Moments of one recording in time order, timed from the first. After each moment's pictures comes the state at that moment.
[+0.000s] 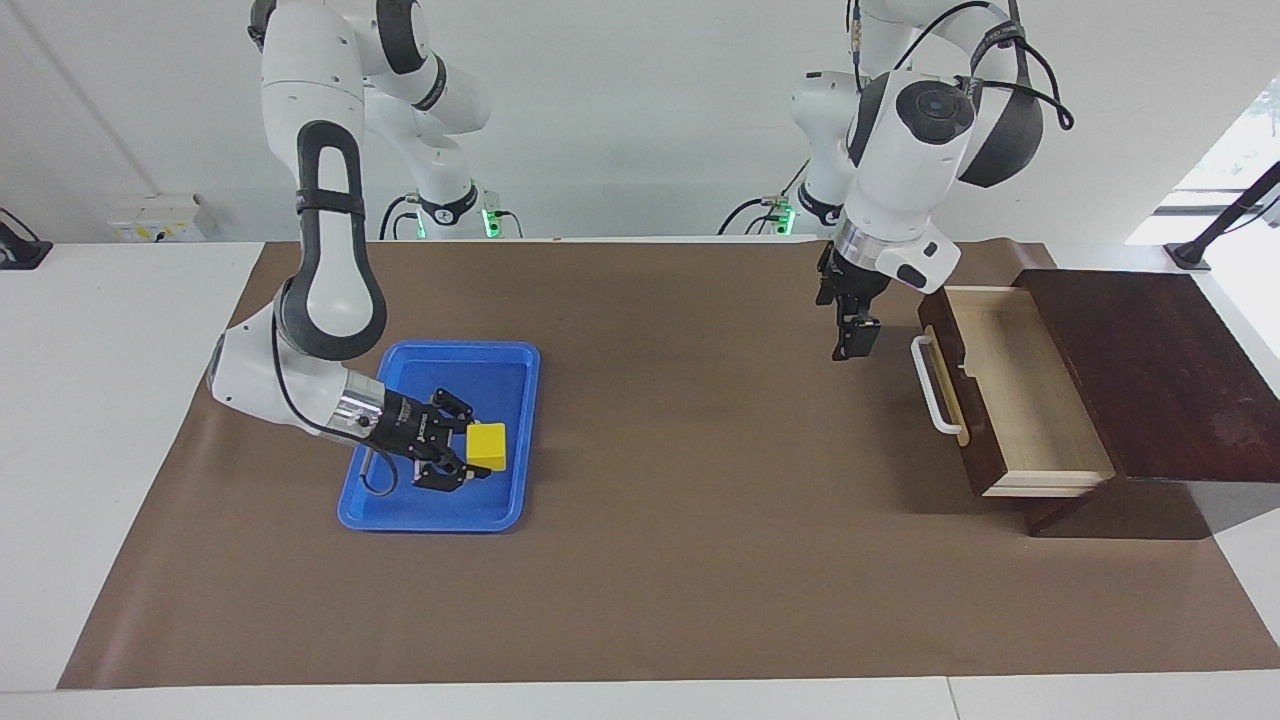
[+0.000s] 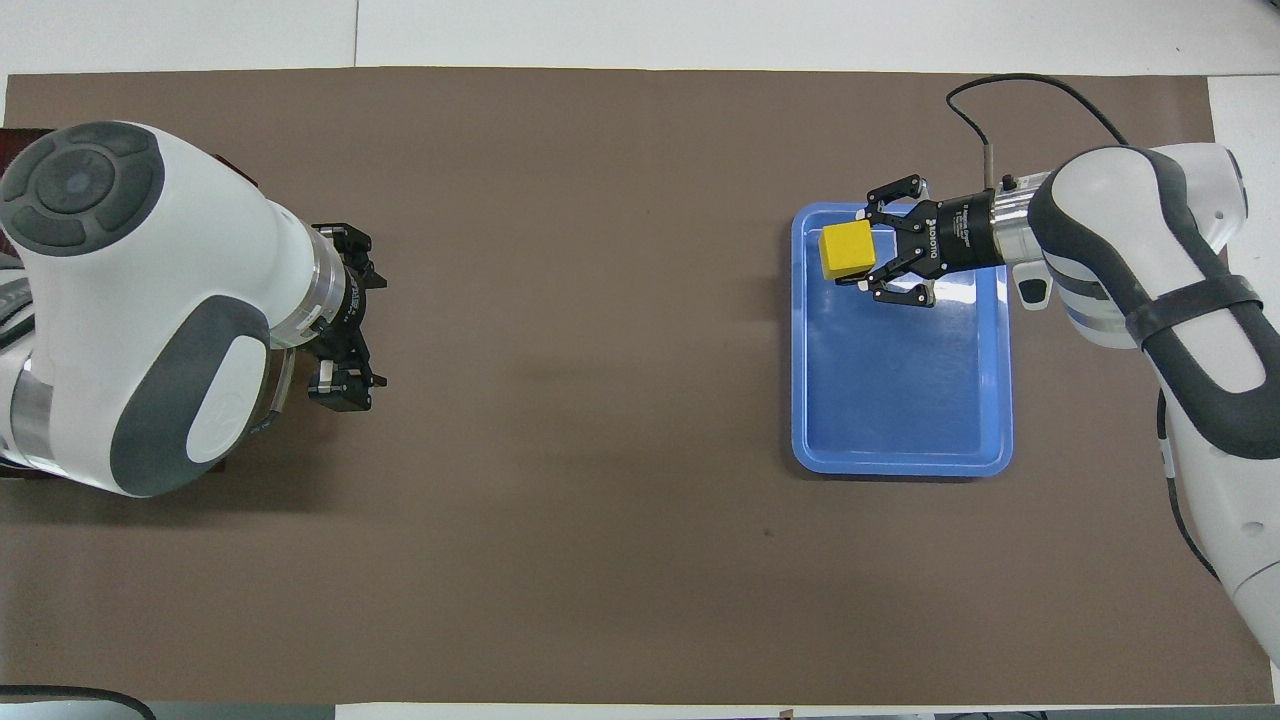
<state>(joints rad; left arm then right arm) -0.36 0.04 -0.02 -1.80 -0.01 1.83 -1.91 -0.01 0.48 0.00 -1.73 0.95 2.00 0.99</state>
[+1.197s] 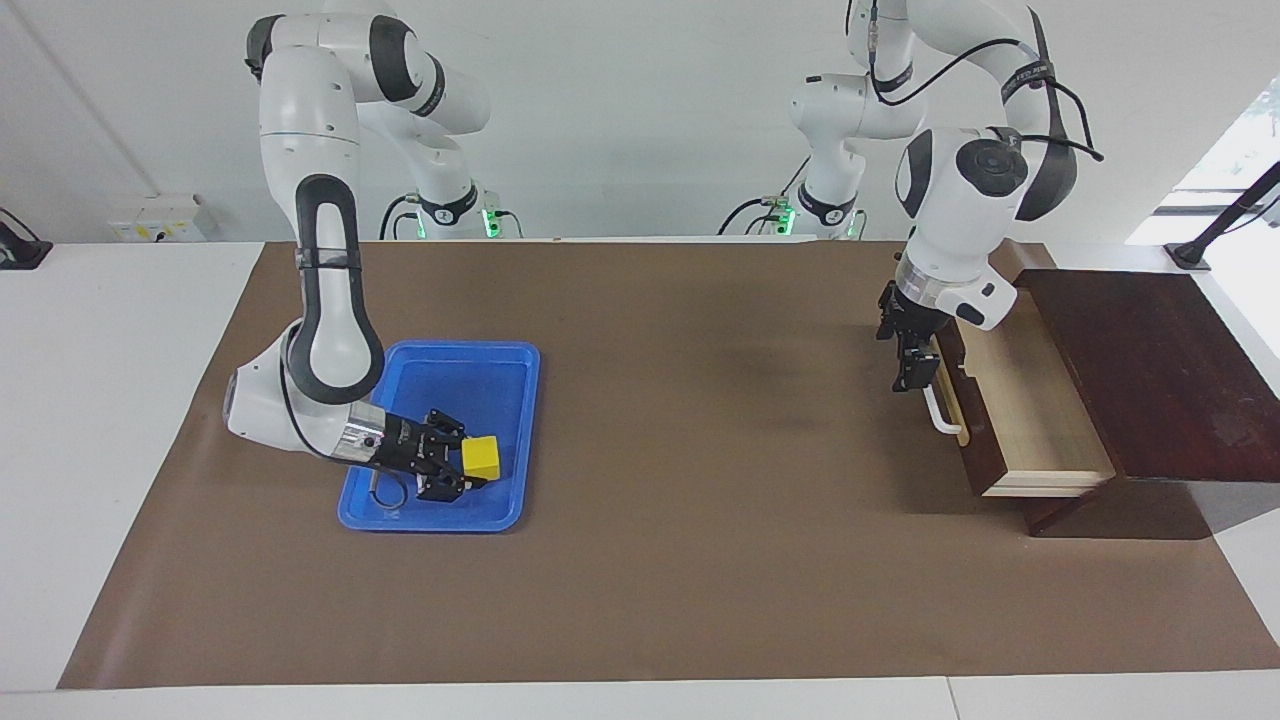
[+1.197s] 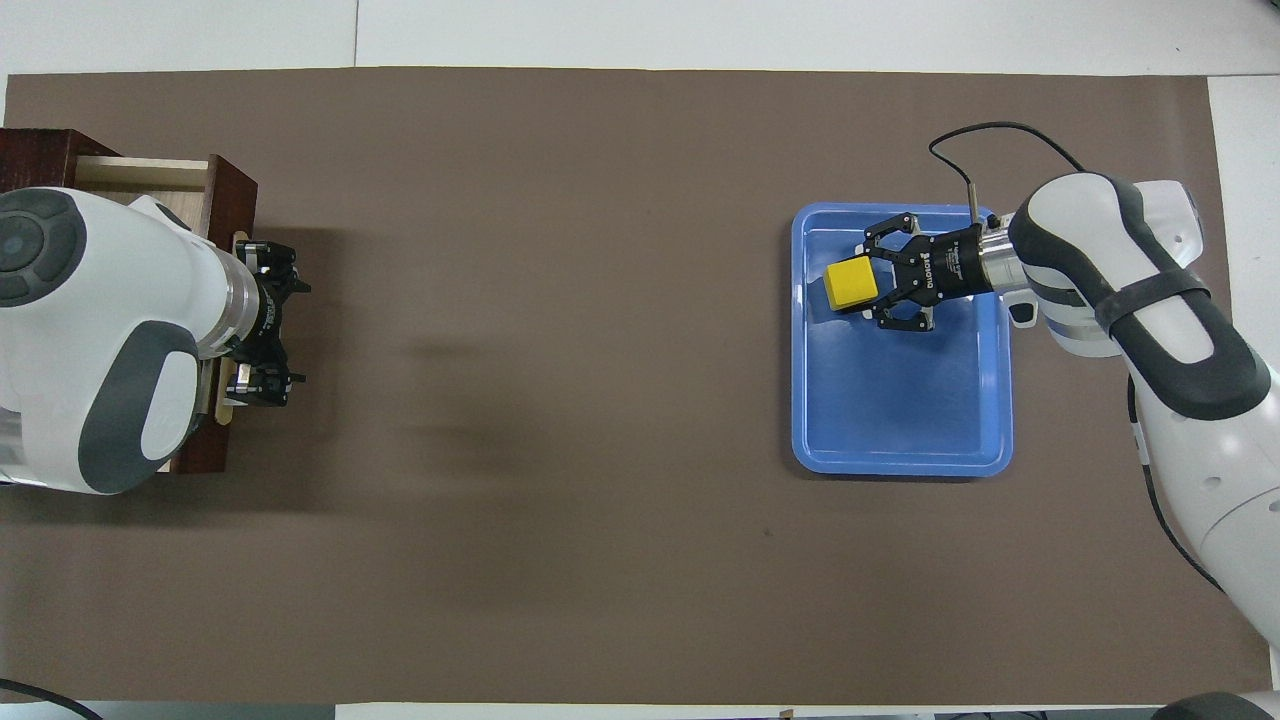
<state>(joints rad) -0.19 0.01 -0.01 -2.04 0.06 2.09 -1.70 -0.05 0.57 0.00 -1.76 0.95 2.01 0.81</state>
